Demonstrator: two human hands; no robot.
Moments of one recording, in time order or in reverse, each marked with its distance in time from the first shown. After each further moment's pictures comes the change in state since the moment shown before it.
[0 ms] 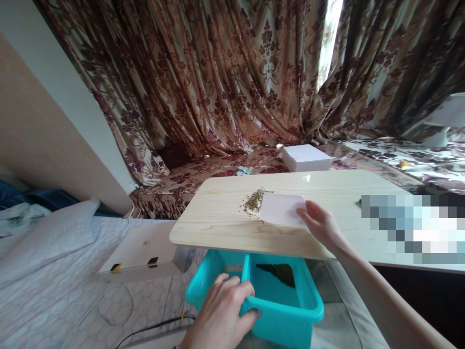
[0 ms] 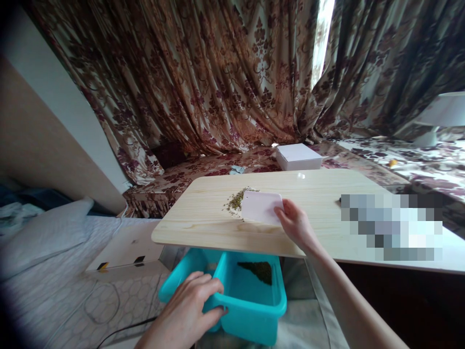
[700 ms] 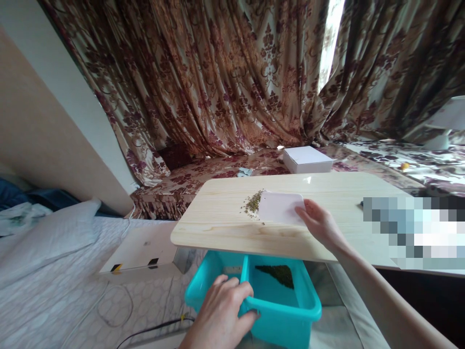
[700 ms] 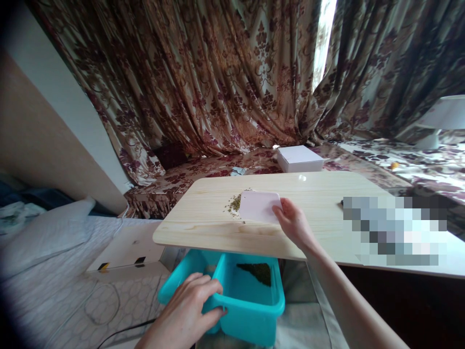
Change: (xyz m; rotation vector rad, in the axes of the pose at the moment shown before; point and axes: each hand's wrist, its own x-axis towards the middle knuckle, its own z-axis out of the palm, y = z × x) left_hand 0.000 -0.005 0.001 0.001 -0.005 -0.026; right_hand 0.007 -0.003 0.009 0.061 -0.047 -0.034
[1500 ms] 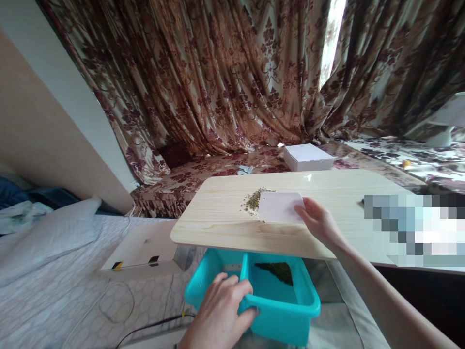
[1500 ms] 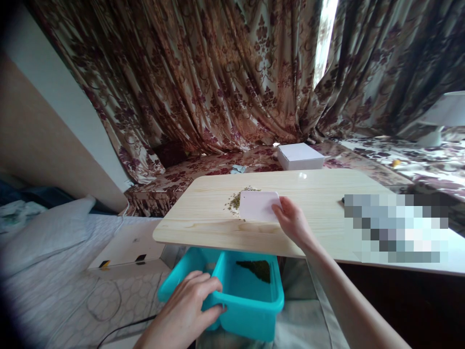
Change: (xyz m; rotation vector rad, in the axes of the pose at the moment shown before) left_hand 0.000 -0.001 0.000 0.000 0.002 -0.010; right_hand 0.002 0.010 0.001 -0.029 -0.015 -0.037
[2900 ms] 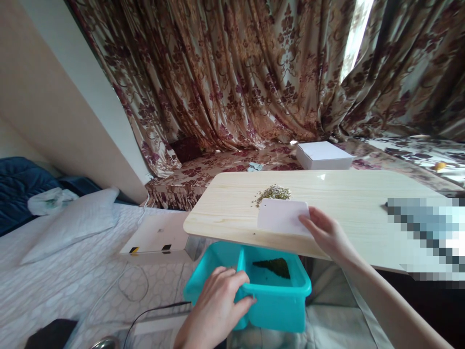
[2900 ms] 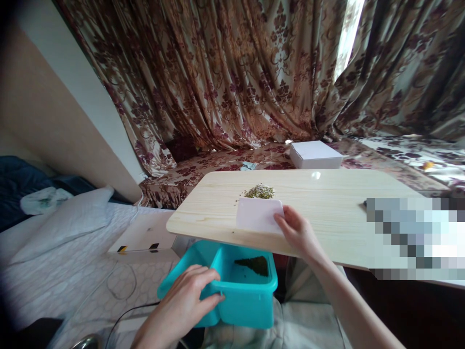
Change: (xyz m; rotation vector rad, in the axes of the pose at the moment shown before) left_hand -0.013 -0.014 -0.011 0.008 0.049 -0.059; right_hand -0.027 -0.020 0.021 0.102 -0.081 0.091
